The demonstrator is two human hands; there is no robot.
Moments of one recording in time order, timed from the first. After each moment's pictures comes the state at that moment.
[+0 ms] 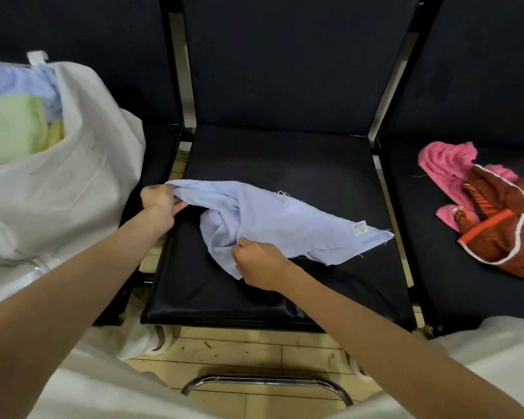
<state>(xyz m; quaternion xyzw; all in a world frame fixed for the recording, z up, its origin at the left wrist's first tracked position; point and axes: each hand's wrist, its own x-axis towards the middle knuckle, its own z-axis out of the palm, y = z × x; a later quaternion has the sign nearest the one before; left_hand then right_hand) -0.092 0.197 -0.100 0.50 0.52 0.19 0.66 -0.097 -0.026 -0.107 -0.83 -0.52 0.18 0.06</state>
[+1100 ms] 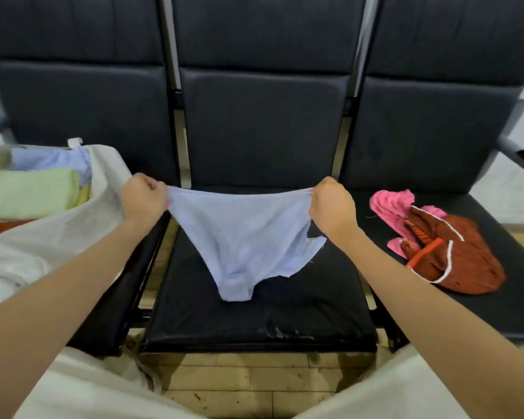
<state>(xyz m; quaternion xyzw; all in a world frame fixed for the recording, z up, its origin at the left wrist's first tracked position) -0.119 0.186 0.033 0.81 0.36 0.27 0.37 -0.012 -0.123 0.056 -0.97 -0.18 -0.12 0.14</state>
